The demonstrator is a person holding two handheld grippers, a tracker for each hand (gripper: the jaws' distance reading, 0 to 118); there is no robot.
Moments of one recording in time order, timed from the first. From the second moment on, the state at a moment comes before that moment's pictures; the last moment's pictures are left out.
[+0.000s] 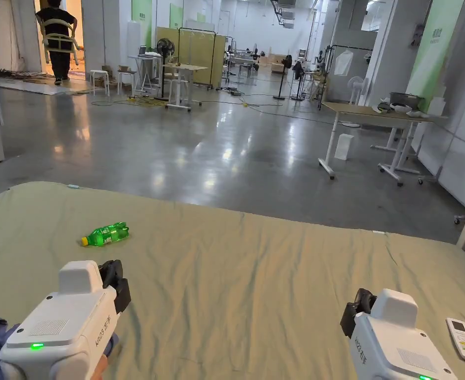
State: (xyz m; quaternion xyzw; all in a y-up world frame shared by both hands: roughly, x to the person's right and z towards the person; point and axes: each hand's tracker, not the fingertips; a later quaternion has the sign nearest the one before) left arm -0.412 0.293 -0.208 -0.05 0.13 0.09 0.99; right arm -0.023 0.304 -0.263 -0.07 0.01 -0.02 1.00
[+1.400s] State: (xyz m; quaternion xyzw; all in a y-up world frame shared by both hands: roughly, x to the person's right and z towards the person) left arm -0.398 0.286 -0.215 -0.07 0.11 -0.02 0.99; right arm -0.039 0.297 -0.258 -0.08 0.02 0.06 0.99
